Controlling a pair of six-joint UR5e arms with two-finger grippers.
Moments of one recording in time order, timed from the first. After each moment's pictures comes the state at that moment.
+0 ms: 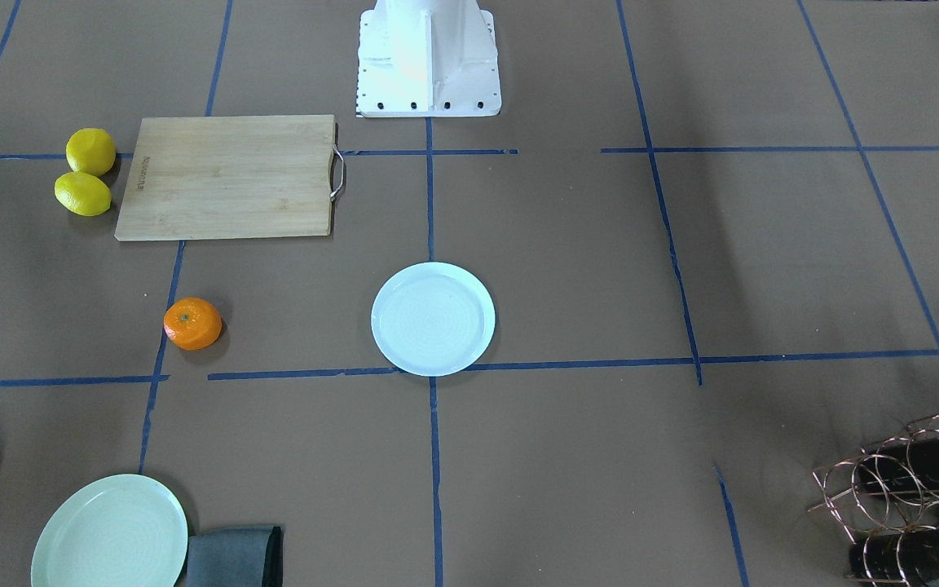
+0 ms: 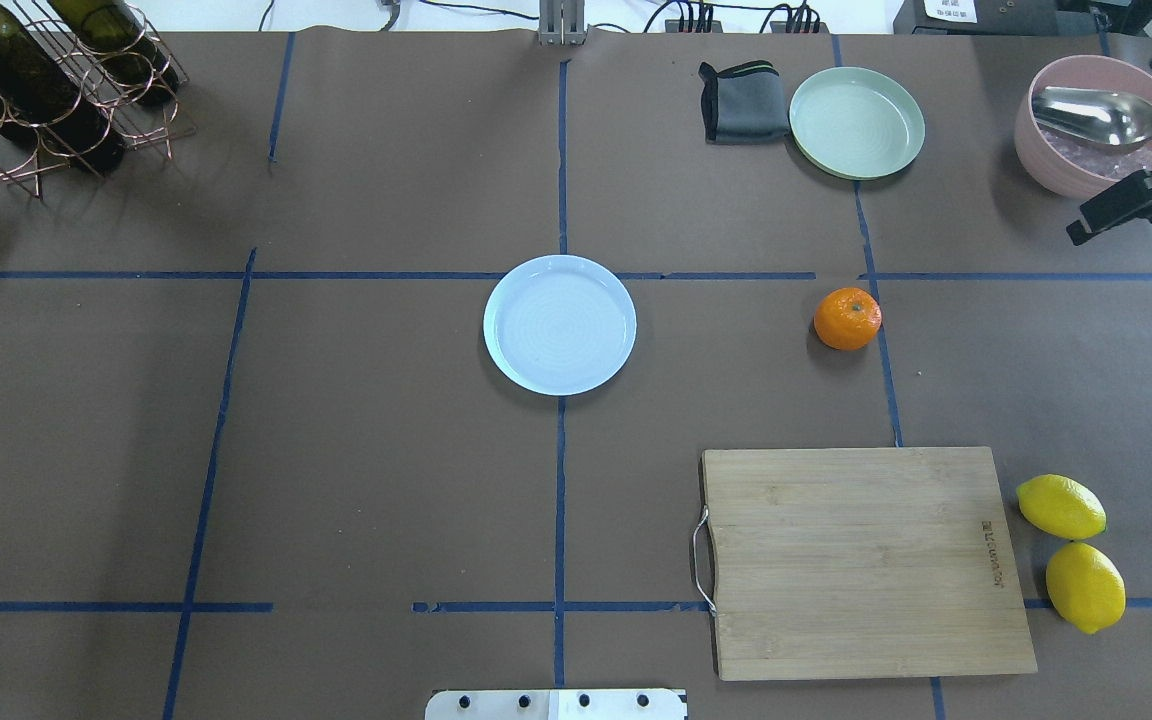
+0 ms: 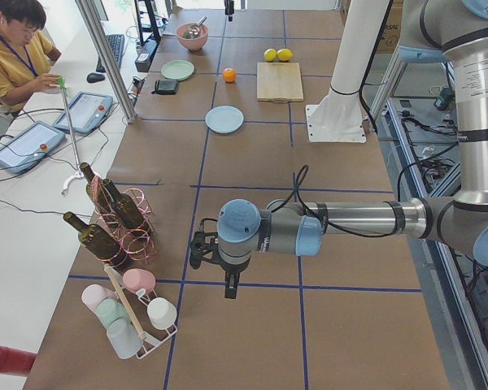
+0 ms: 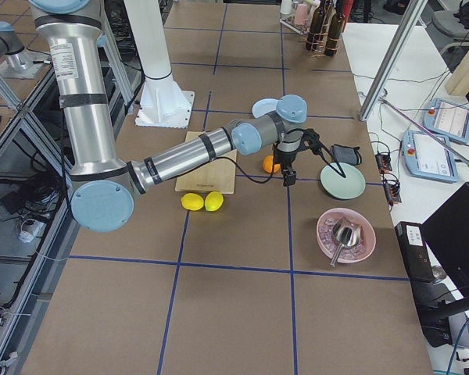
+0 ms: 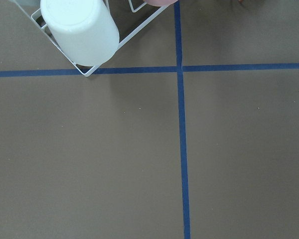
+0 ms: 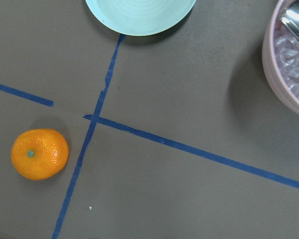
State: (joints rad) left arm -1.64 -1.37 -1.75 -1.67 -2.39 0.01; right arm 1.20 -1.39 1.82 -1.56 2.31 0.26
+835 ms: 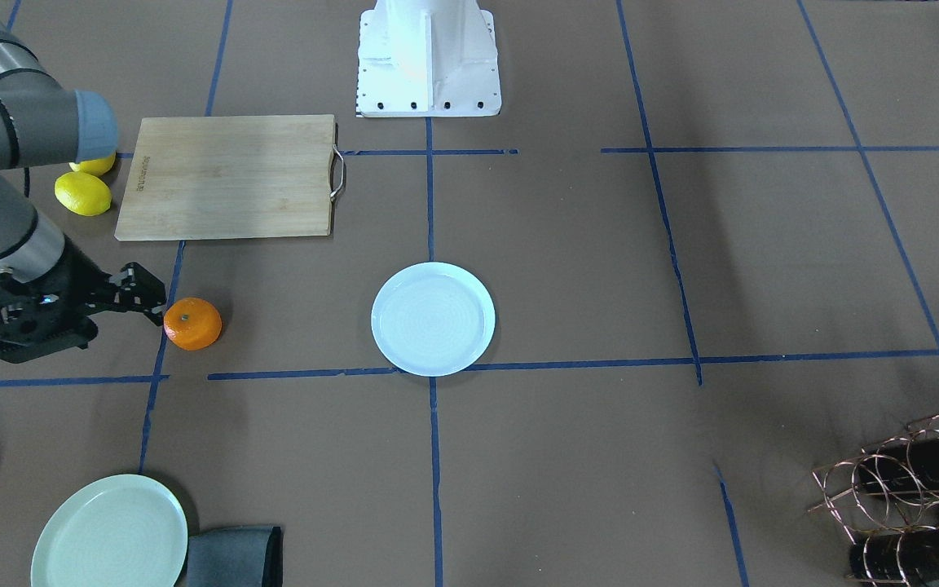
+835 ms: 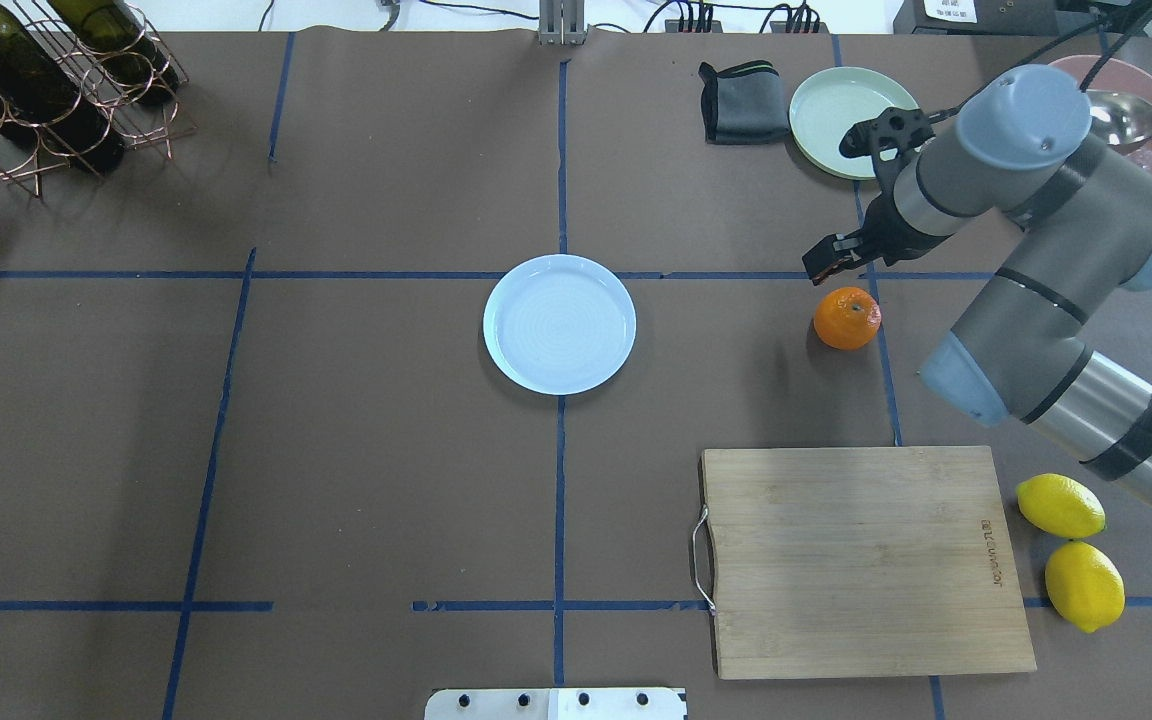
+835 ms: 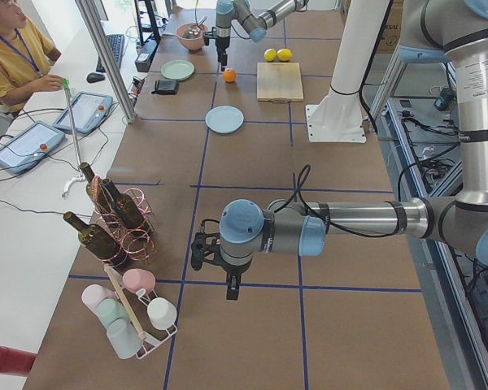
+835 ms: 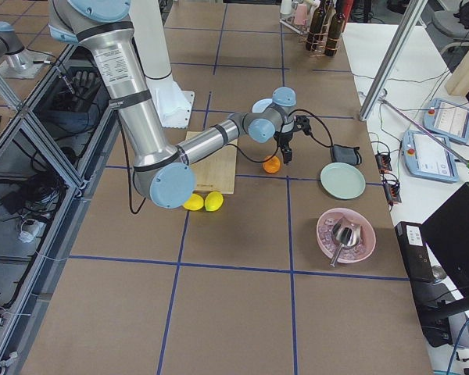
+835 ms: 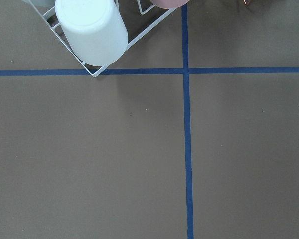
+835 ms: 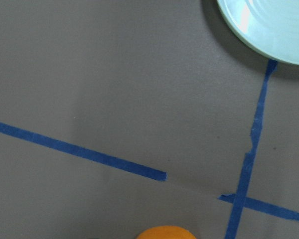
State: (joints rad) left arm -1.64 -1.37 -1.75 -1.68 -2.39 0.00; right arm 0.84 -1.18 1.60 -1.29 2.03 0.68
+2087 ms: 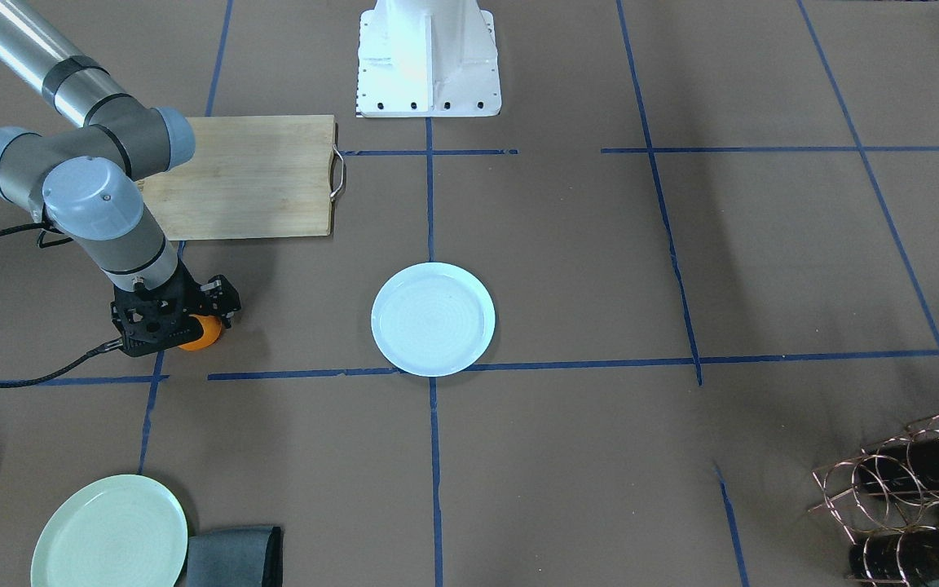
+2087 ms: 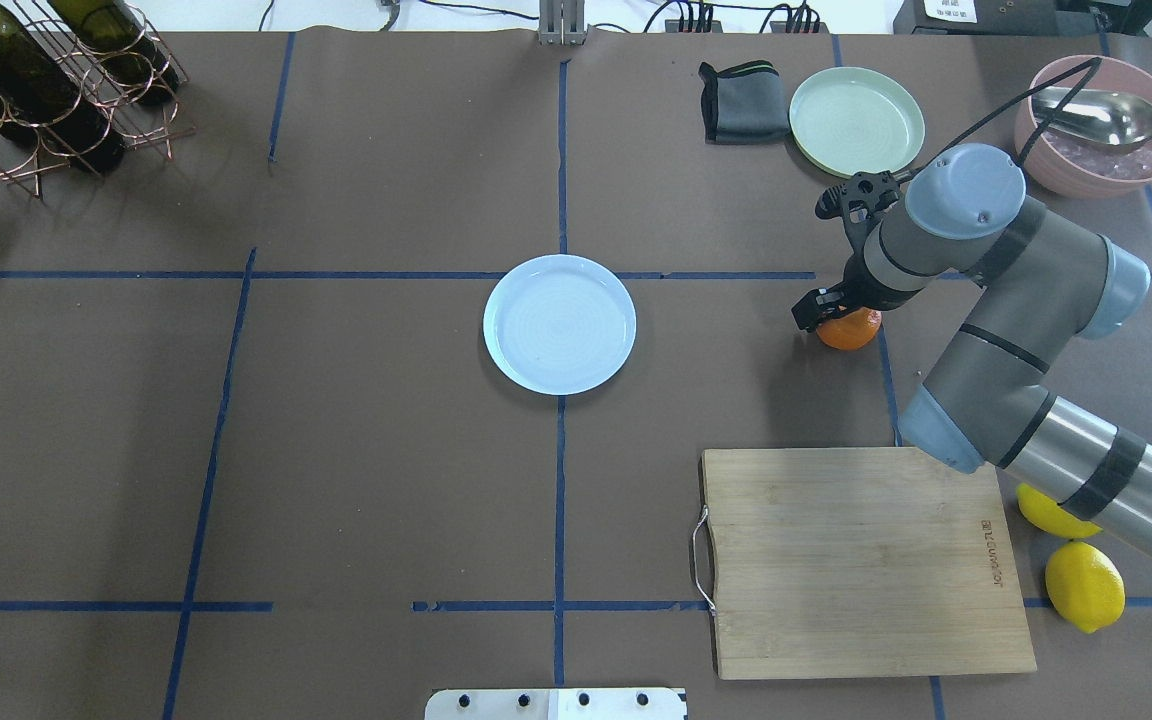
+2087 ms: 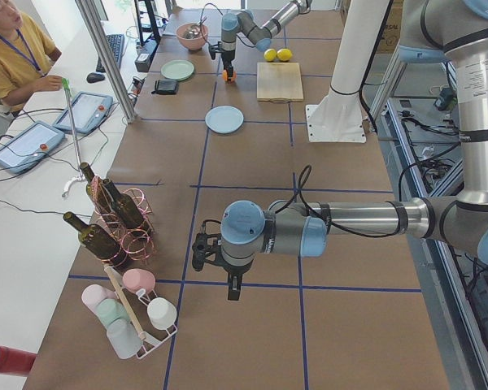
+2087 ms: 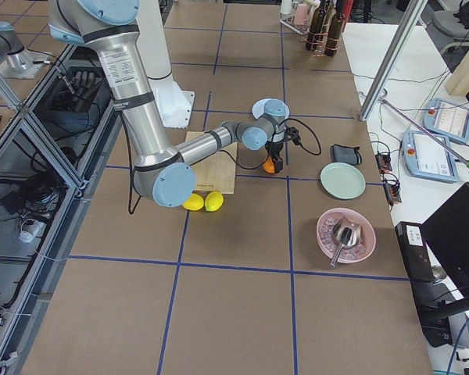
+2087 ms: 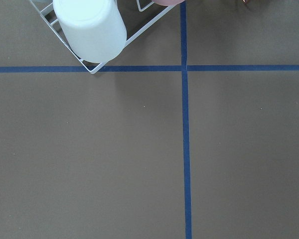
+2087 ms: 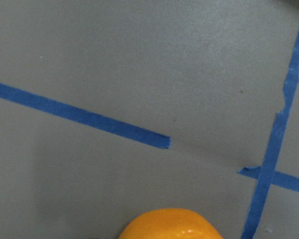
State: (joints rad) left arm -1.64 -1.36 -1.76 -1.68 -2.39 0.01; right arm 0.77 -1.20 1.55 -1.28 1.97 0.68
